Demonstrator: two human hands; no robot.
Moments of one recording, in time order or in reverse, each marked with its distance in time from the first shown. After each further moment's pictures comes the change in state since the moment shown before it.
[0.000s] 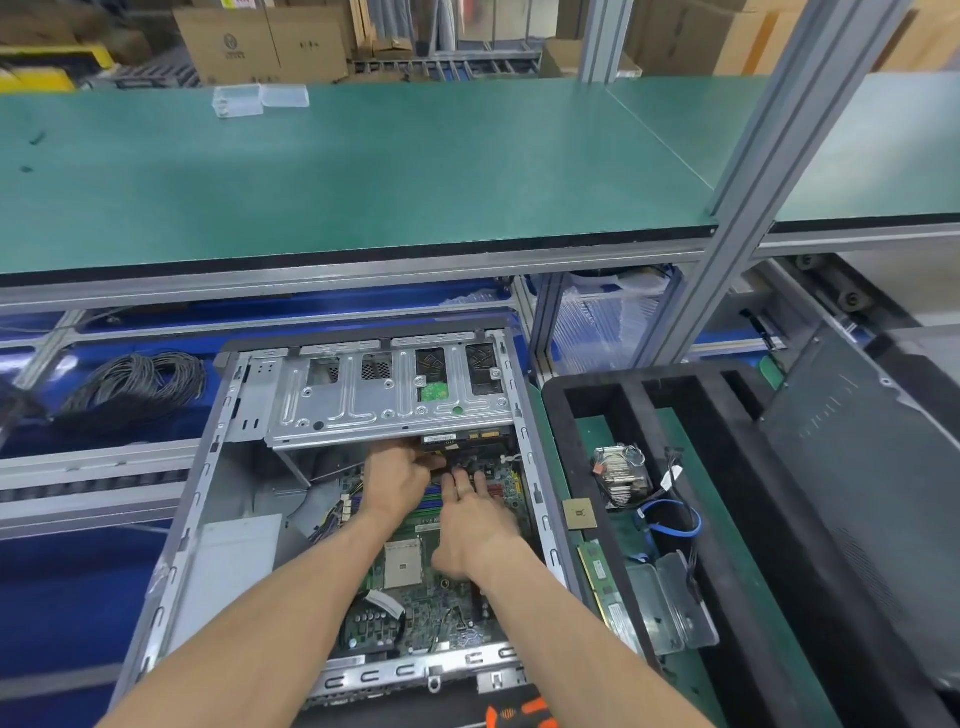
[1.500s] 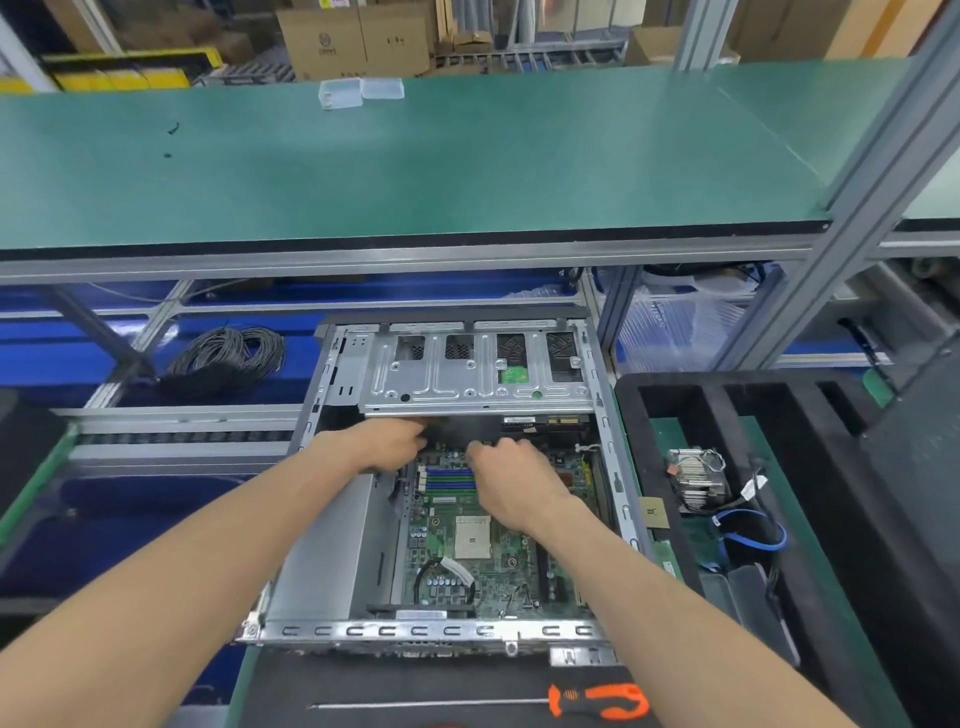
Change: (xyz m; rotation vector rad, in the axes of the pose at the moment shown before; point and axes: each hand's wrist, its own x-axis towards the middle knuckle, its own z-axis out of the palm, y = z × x) left_hand 0.006 -0.041 -0.109 0.631 -0.435 0.090; right_hand -0.007 -0.030 -0.034 -0.185 0.394 -0.333
